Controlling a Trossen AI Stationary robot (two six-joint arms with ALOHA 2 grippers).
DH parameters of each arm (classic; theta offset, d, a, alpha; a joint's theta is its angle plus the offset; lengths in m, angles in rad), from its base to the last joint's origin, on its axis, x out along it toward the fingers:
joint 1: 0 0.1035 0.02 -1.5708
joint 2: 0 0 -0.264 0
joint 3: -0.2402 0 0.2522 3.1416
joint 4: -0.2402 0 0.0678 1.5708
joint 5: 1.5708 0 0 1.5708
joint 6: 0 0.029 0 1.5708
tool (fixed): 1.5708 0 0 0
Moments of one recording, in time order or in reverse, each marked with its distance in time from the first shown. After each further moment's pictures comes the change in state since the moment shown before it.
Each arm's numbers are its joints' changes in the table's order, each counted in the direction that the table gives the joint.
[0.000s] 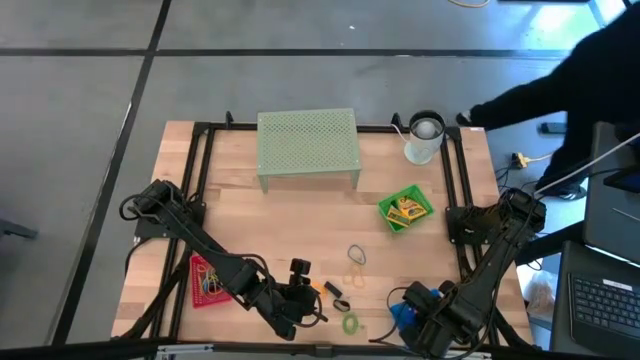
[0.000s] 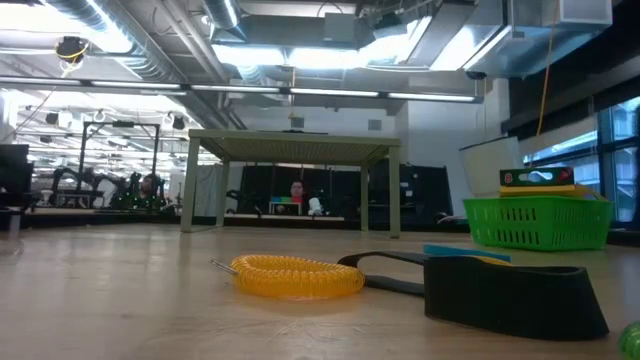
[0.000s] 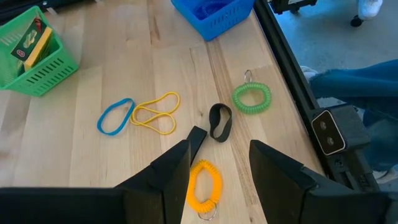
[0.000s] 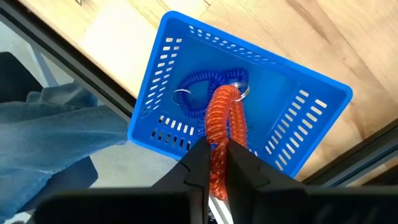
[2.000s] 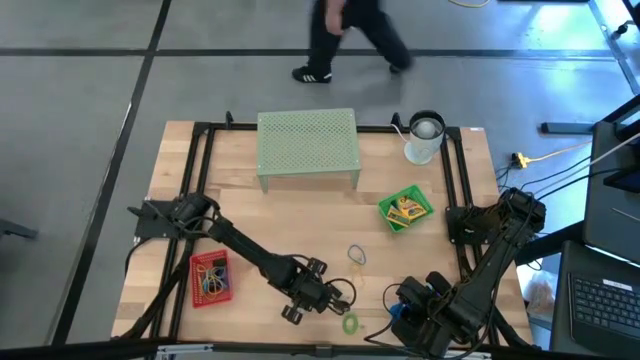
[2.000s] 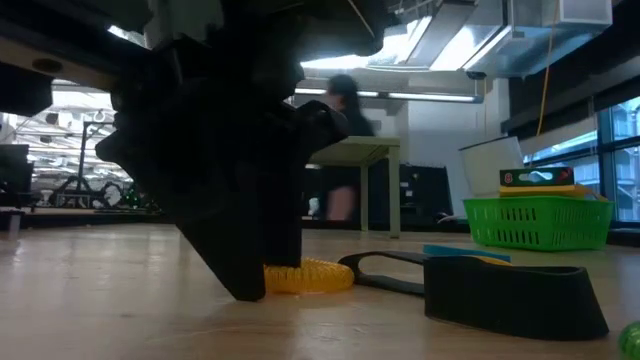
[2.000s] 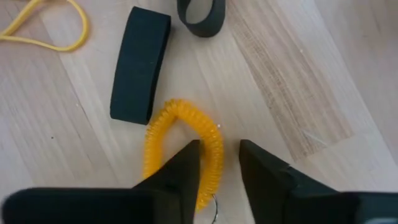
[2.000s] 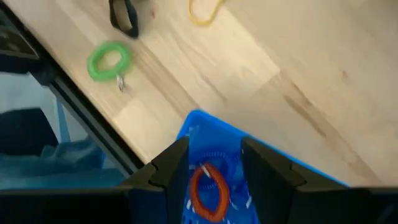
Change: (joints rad) left arm 0.171 0.322 -0.005 -0.073 0.357 0.230; right arm -0.005 0.000 0.000 0.011 0.321 -0.086
